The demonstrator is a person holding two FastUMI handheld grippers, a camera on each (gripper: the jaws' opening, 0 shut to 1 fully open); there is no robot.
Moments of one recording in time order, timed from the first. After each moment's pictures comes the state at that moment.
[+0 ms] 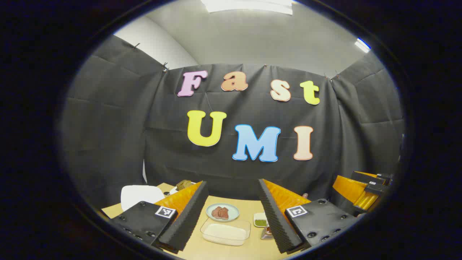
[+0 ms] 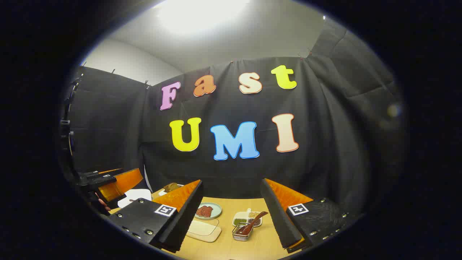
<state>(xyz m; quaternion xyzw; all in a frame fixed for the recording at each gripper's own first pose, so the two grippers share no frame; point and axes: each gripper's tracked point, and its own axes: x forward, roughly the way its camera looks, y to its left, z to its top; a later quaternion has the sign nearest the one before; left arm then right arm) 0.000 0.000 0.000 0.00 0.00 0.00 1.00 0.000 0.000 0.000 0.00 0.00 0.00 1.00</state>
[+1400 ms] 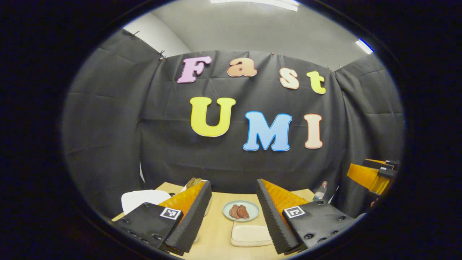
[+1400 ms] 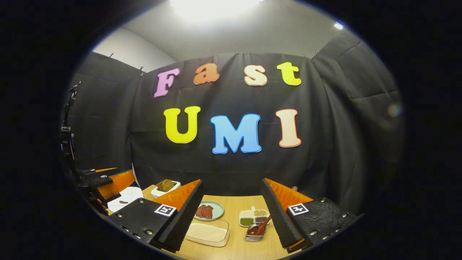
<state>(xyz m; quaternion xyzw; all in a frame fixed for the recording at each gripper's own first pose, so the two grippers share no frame) 0.082 0.142 -0.054 0.02 0.06 -0.03 1.00 0.058 0.092 -0.039 -0.02 0.02 -0.05 1.00</state>
